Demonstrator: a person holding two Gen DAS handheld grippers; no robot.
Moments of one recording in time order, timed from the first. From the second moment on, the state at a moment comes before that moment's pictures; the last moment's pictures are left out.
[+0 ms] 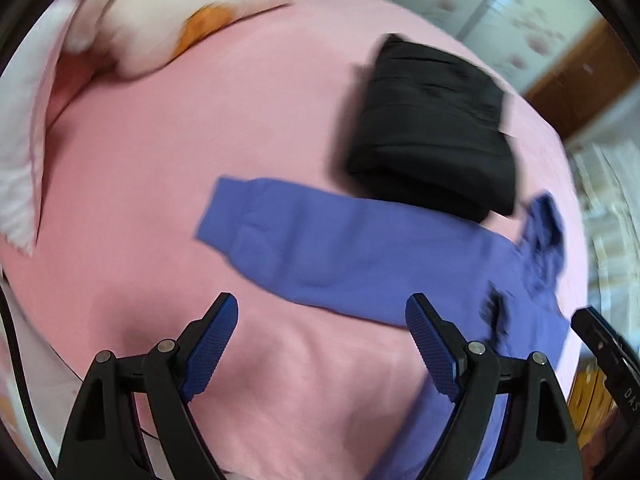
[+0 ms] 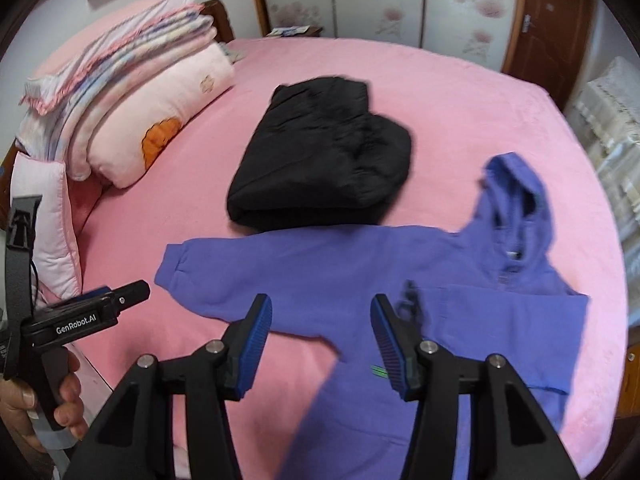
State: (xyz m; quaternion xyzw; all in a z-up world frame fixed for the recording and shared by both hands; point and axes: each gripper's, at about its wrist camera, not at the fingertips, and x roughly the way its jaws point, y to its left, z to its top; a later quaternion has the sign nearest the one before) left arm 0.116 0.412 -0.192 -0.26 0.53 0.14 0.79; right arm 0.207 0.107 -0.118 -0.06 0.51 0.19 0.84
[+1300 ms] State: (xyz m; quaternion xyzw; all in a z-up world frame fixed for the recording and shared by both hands) left arm 0.140 0.343 -0.197 -0.36 0.45 -0.01 0.82; right arm 0.224 0.082 -0.204 0.02 0.57 0.15 0.81
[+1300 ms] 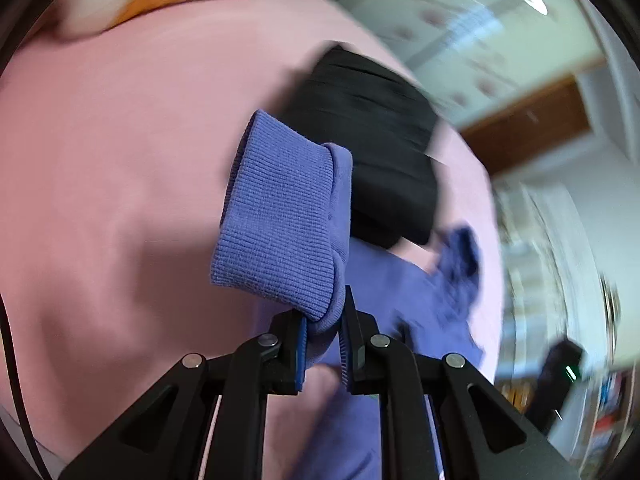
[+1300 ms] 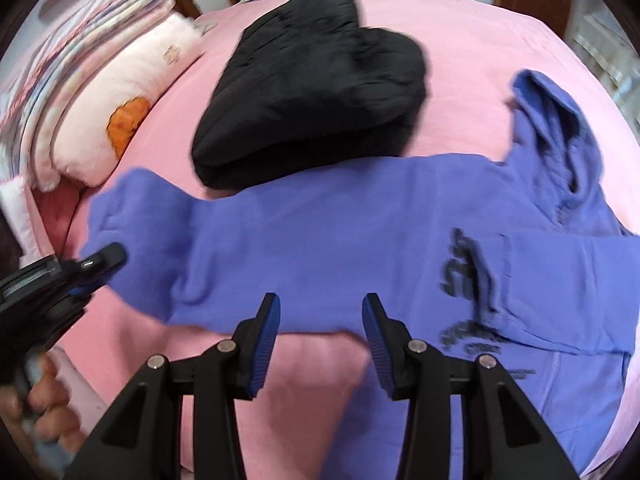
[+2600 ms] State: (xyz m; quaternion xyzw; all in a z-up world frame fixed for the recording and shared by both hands) left arm 0.226 0.038 -0.256 -0.14 0.55 -0.04 0.83; right arm 0.236 -0.249 -0.241 0.12 0.56 0.02 0.82
